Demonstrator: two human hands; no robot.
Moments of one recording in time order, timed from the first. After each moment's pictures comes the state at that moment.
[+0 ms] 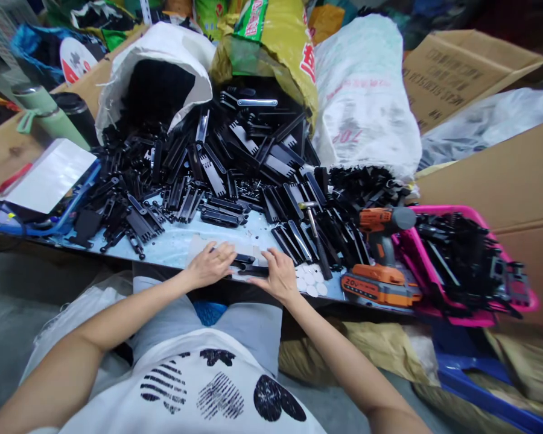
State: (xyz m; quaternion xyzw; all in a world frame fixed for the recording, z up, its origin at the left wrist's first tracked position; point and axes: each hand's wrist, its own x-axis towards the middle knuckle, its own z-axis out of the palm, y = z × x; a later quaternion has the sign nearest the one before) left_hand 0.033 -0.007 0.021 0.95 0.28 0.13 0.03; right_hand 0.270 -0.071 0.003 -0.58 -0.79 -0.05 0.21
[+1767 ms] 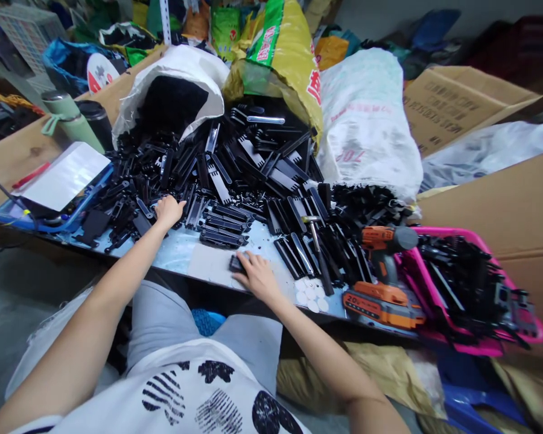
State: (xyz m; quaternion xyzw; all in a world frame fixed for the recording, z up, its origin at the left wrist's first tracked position) left_hand -0.045 0.169 0.017 0.62 0.77 0.11 0.12; right_hand 0.237 -0.034 0.010 -0.57 -0.80 0.08 0.15
